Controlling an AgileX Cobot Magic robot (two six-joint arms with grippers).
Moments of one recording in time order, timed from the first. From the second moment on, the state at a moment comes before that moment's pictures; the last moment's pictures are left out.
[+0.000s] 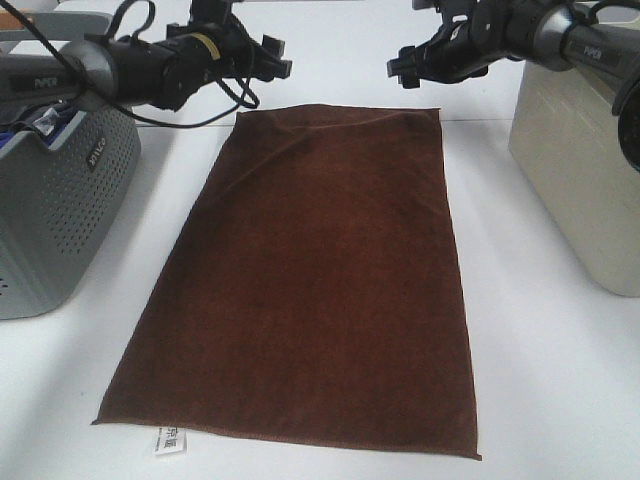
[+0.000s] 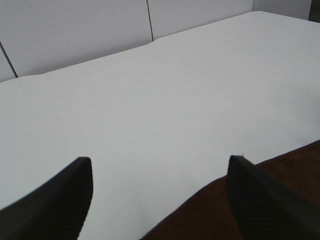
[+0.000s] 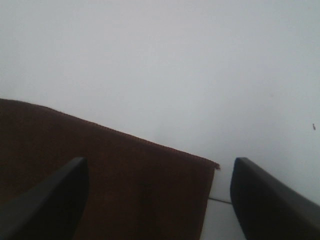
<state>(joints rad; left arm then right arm) -0.32 2.54 -2.06 0.17 -0.23 -0.06 0.21 2.60 -2.30 -0.01 0.36 -0.09</state>
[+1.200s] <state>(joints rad) -0.32 1.91 -2.06 0.17 1.07 -0.08 0.21 2.15 -2.30 0.13 1.22 -0.14</state>
